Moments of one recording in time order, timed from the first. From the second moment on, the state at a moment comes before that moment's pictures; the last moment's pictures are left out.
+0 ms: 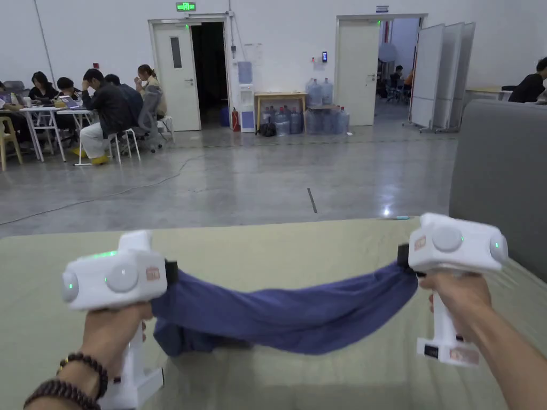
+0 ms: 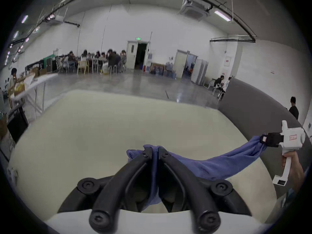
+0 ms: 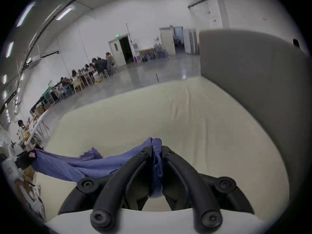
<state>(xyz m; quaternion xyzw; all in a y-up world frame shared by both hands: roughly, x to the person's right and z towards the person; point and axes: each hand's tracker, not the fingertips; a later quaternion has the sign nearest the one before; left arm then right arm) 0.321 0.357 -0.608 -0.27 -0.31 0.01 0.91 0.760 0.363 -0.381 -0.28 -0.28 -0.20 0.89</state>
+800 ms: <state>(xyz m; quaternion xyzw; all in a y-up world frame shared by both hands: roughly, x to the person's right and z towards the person) 0.105 0.158 -0.295 -0.32 -0.33 -0.05 0.89 0.581 0.158 -0.068 -0.41 -0.21 -0.18 0.87</state>
